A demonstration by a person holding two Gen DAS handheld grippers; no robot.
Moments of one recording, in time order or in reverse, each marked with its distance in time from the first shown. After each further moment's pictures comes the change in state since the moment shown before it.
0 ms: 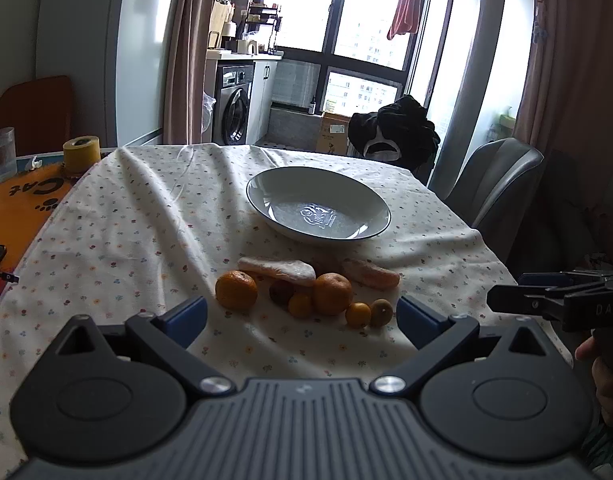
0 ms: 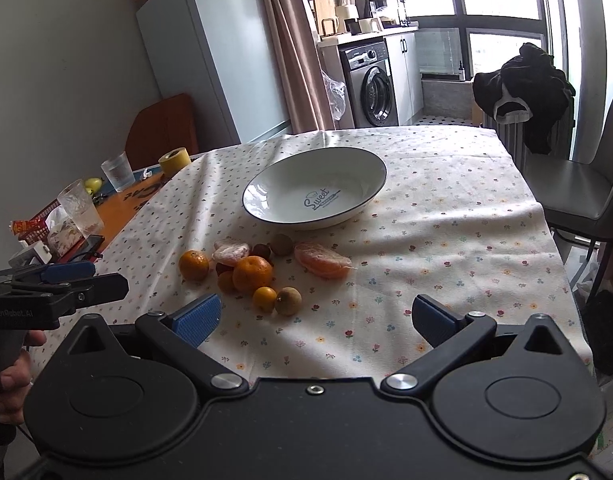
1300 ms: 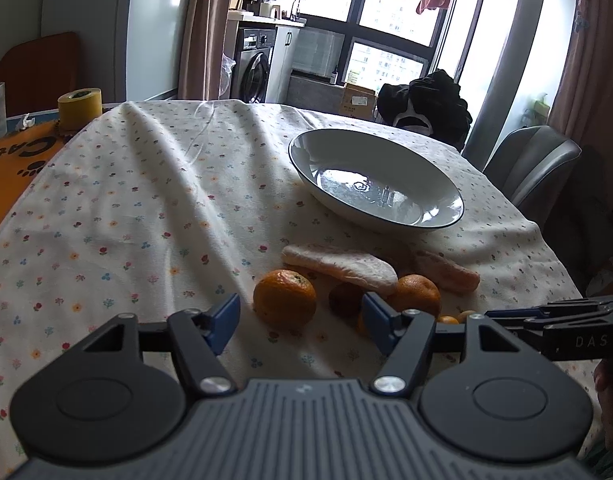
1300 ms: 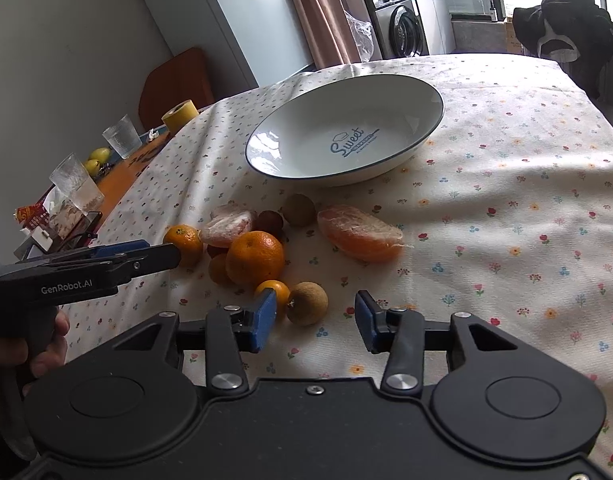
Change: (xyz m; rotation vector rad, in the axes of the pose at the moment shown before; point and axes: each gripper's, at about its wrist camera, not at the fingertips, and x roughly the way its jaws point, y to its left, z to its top) left arm 0.089 0.049 0.004 -0.057 0.097 0.030; right arm 0.108 -0.003 0.002 0.051 0.177 0.117
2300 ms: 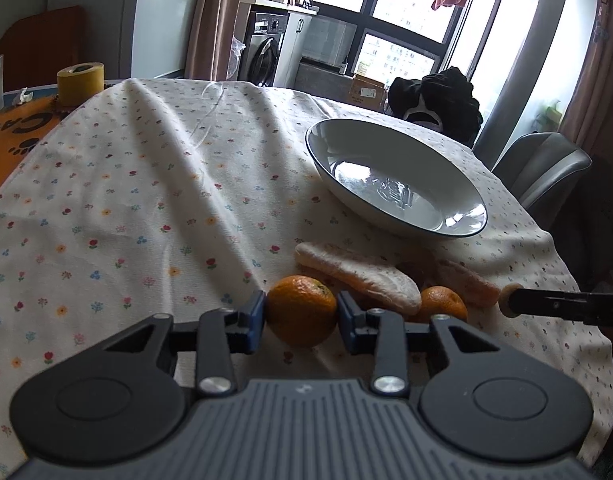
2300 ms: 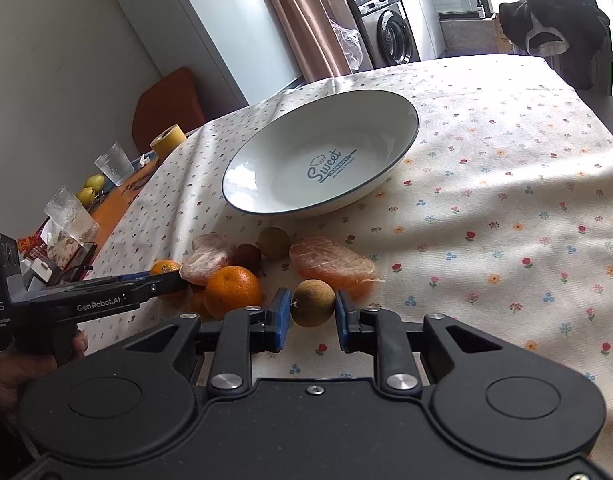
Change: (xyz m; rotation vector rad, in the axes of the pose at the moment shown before) left arm 0.023 0.013 0.008 -0.058 0.031 -0.003; right arm 0.000 -0.025 0.020 0.059 -0.038 0.016
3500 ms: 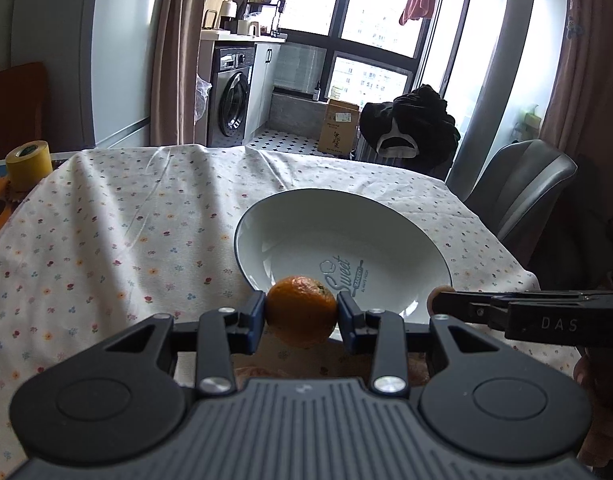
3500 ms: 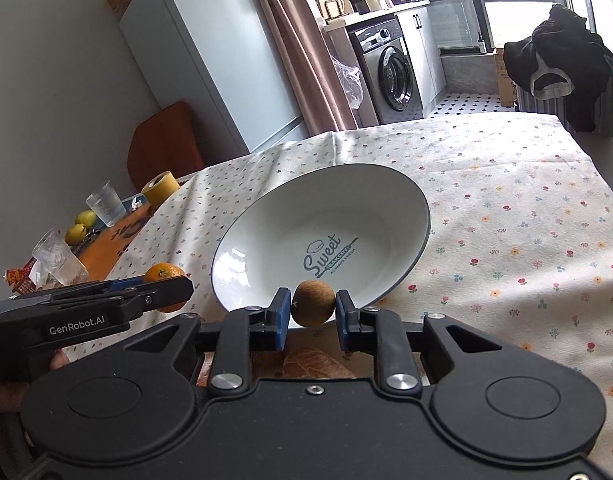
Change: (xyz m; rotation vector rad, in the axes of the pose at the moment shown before) left arm 0.026 -0.055 0.063 0.093 -0.074 -0.034; right arm 0.023 0.000 0.058 -0.034 -0.098 -0.018
